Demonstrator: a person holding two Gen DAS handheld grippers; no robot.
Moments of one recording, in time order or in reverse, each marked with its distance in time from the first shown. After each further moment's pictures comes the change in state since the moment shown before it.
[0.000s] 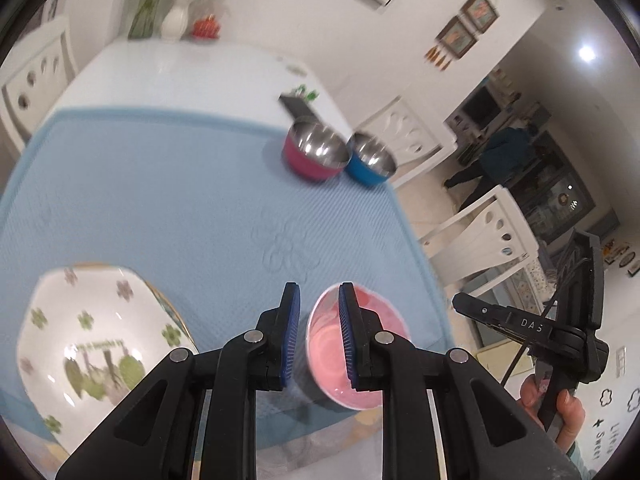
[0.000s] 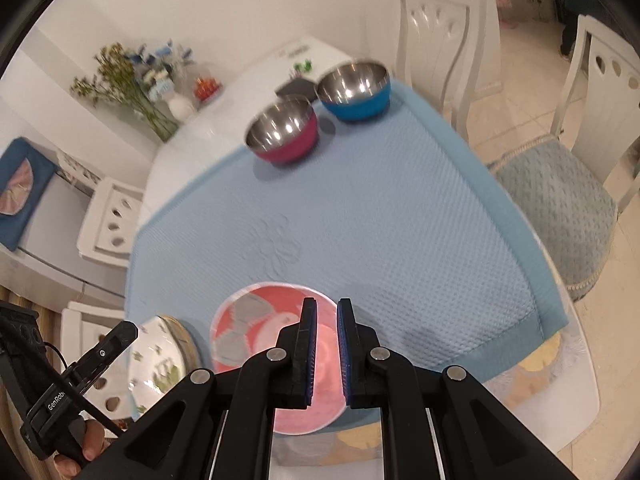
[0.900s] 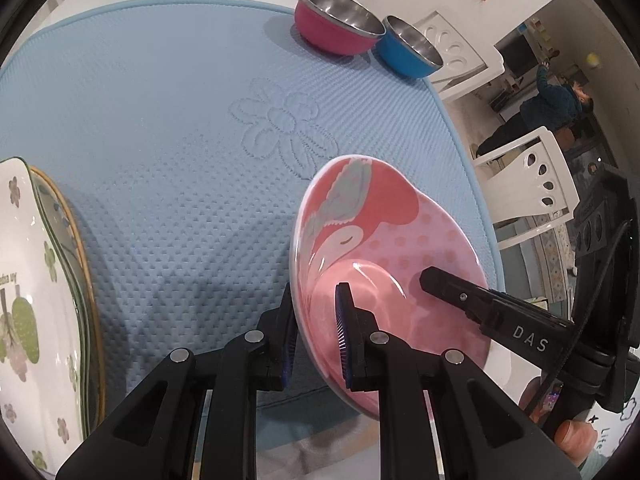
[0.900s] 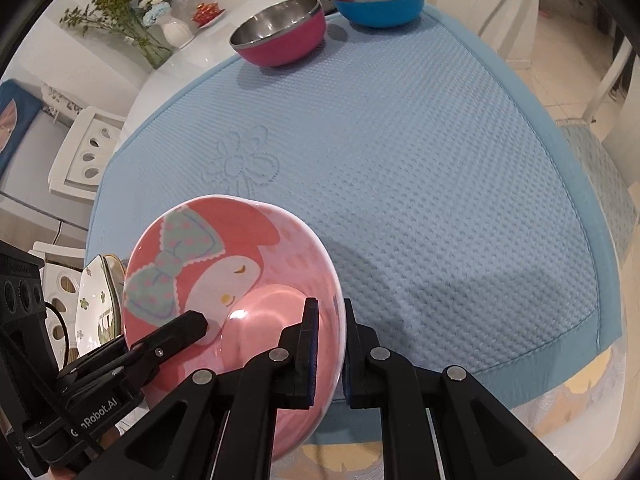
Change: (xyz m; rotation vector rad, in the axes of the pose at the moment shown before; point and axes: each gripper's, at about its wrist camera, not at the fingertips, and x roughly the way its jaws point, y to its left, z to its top) left arm 0.129 -0.003 -0.063 -0.050 0.290 0.090; right arm 0.107 -0.016 -0.031 -0.106 0.220 -0.032
